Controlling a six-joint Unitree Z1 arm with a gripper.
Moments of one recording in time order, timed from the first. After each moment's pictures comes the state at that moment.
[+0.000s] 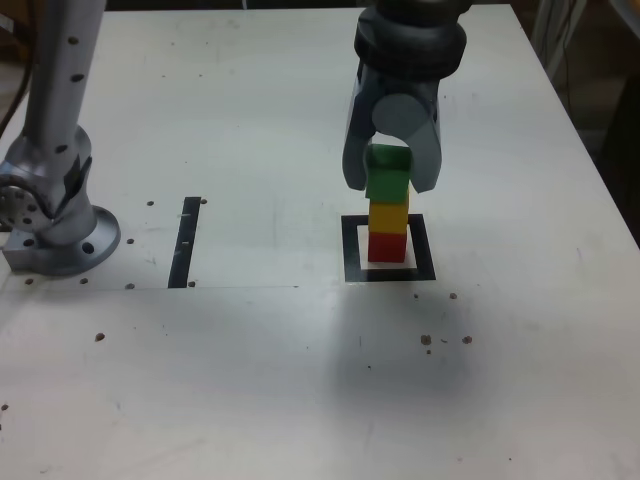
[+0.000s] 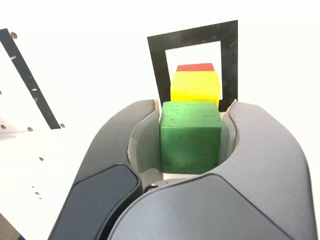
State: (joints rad) arm -0.12 2.04 -1.83 1.48 0.05 -0.01
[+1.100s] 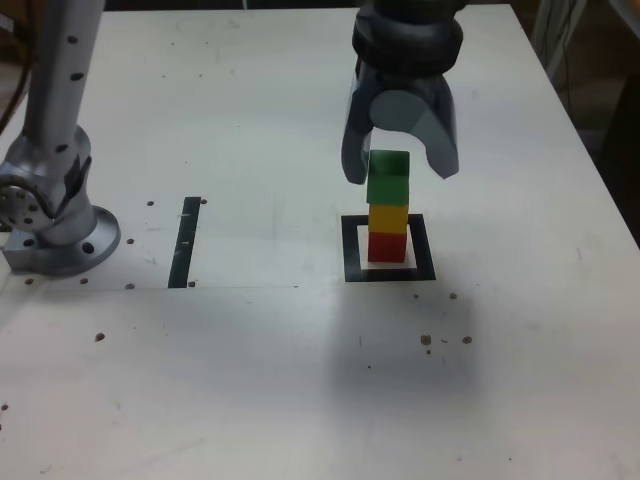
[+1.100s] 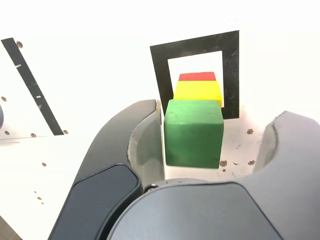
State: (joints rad) arm -0.10 2.03 -1.81 1.47 0.08 0.00
